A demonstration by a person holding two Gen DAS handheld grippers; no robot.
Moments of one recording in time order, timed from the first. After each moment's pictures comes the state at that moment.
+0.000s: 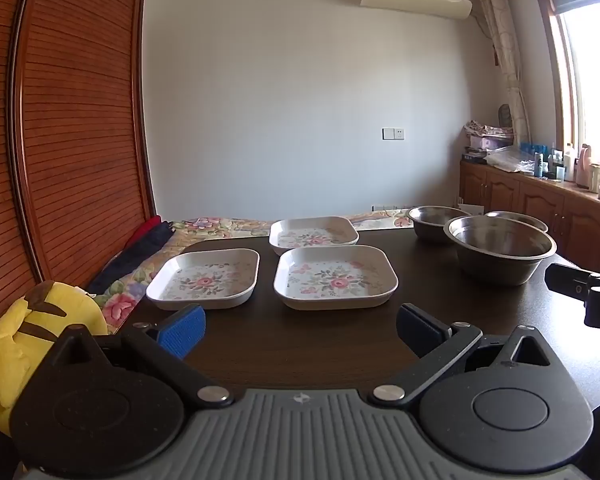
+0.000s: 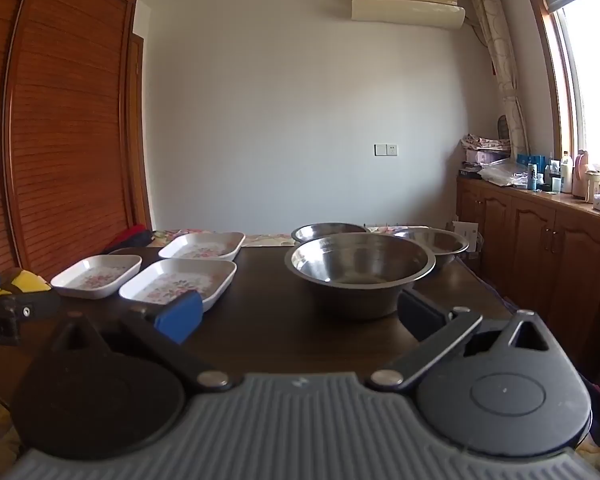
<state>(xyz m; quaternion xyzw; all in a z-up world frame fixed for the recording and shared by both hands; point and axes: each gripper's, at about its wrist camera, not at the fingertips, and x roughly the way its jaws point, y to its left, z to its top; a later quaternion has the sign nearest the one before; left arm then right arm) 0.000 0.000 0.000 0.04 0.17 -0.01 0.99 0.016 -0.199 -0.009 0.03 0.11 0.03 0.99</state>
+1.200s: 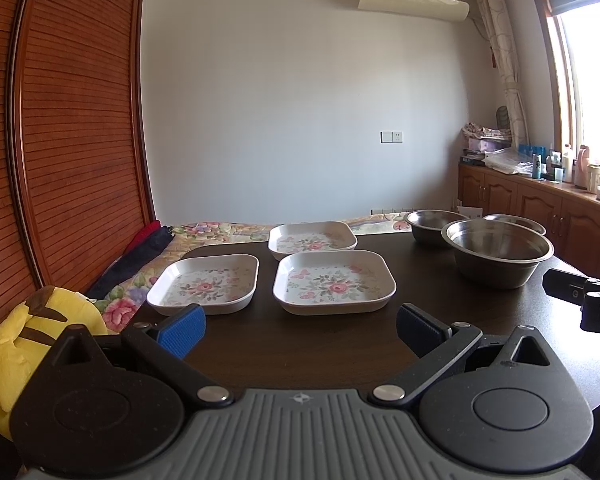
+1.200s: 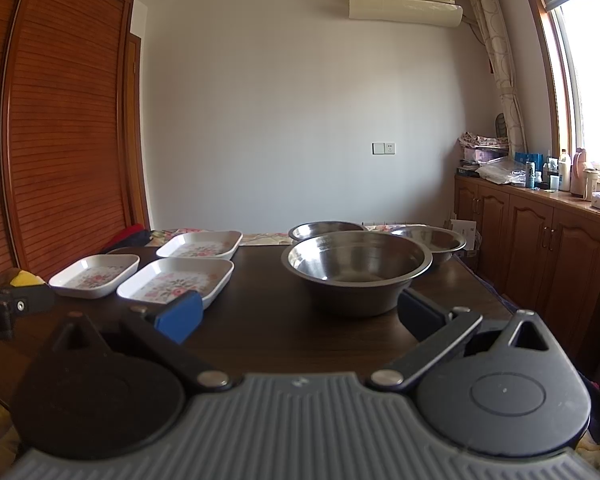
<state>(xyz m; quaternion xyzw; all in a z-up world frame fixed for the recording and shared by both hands) -0.001 -0.003 0.005 0.04 0.16 -0.01 0.99 0.016 -0.205 -0.010 0.03 0.11 0.03 0.99</state>
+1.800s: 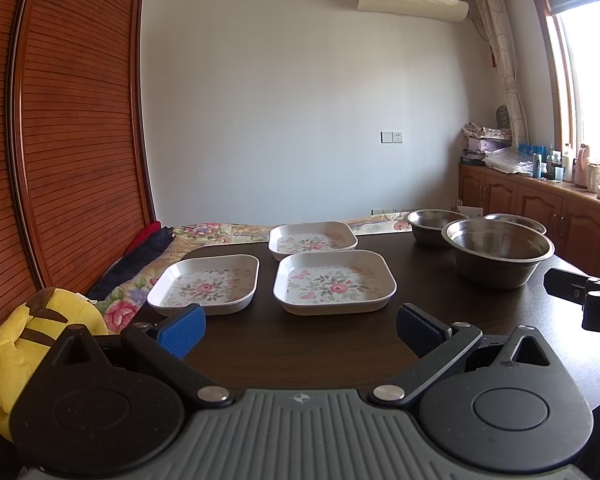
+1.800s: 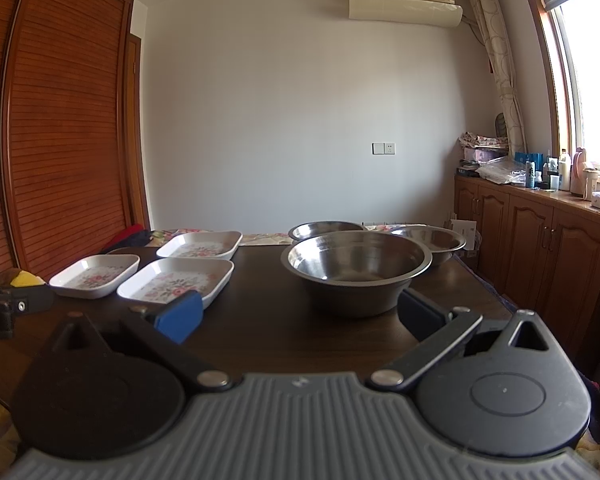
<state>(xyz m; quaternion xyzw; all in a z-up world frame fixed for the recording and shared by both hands) 0.000 -0.005 0.010 0.04 0.16 0.00 0.99 0.015 -0.206 -0.009 0.03 0.11 0.03 0.99</state>
